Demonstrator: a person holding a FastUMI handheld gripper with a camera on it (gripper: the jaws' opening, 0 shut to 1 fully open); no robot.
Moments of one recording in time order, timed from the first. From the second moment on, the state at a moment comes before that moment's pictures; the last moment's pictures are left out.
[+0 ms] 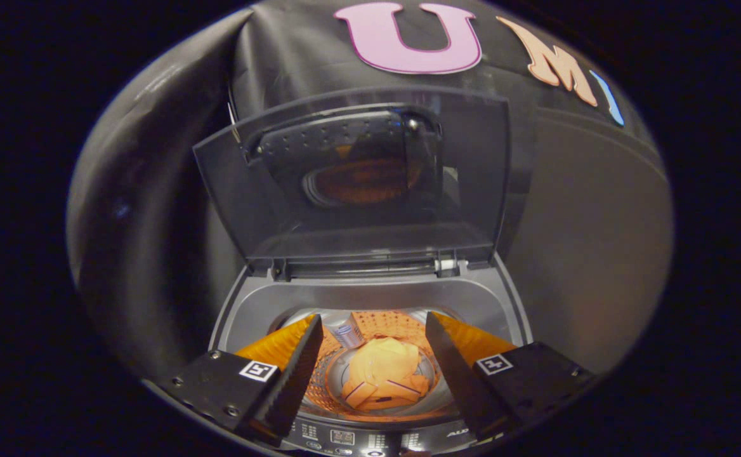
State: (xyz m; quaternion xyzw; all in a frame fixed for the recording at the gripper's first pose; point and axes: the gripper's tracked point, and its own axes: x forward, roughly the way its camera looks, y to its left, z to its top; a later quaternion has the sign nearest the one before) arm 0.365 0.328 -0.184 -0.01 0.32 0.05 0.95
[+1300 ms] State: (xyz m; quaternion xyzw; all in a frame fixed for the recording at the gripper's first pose) arm 0.460 0.377 0.052 -0.02 0.03 0.07 1.00
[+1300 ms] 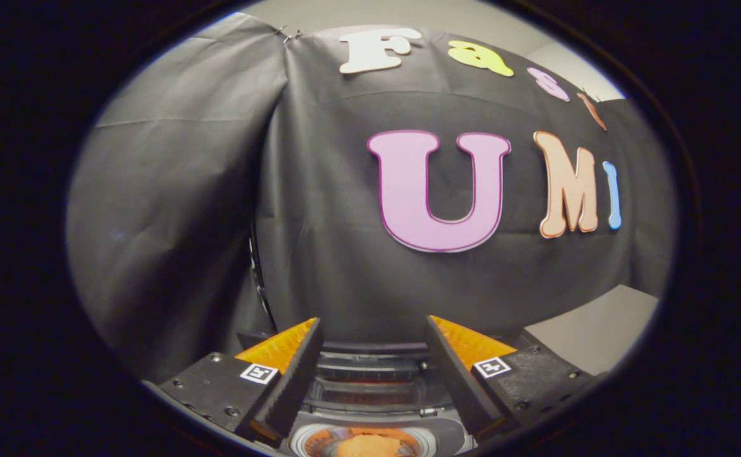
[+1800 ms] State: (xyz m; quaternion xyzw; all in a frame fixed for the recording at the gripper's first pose) arm 0.535 0.406 0.054 0.04 -0.02 0.06 1.00
